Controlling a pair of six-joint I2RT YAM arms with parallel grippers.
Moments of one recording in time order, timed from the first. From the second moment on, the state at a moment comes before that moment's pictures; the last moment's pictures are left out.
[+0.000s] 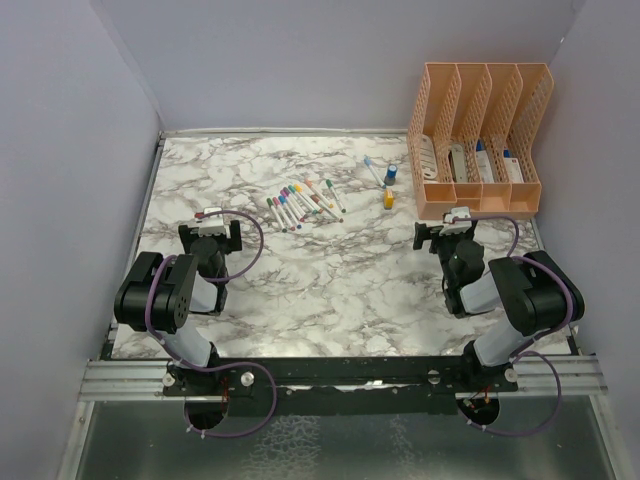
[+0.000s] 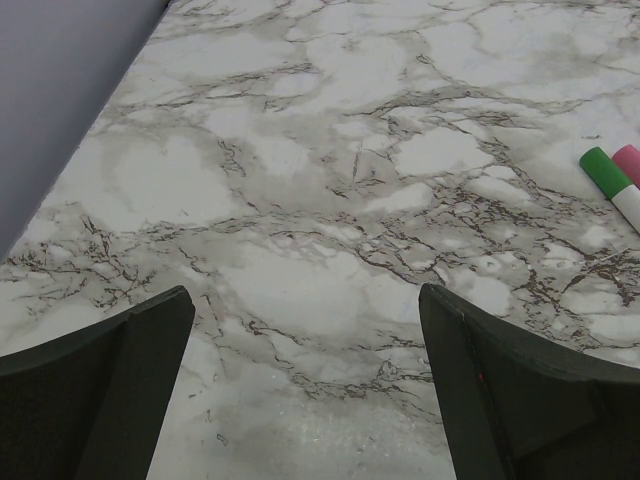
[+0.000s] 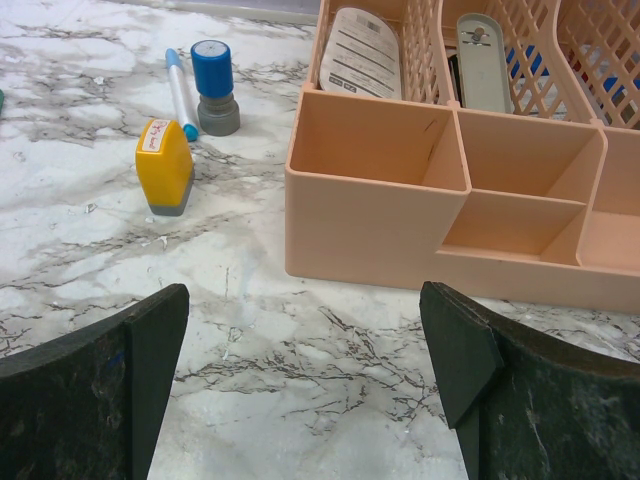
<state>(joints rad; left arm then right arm) -0.08 1.64 0.24 1.25 -0.28 0.06 0.19 1.62 0.21 1.37 0.11 -0.09</state>
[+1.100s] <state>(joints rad) -0.15 1.11 0.62 0.45 -0.11 -0.40 0.19 1.46 1.14 0.45 -0.54 0.33</state>
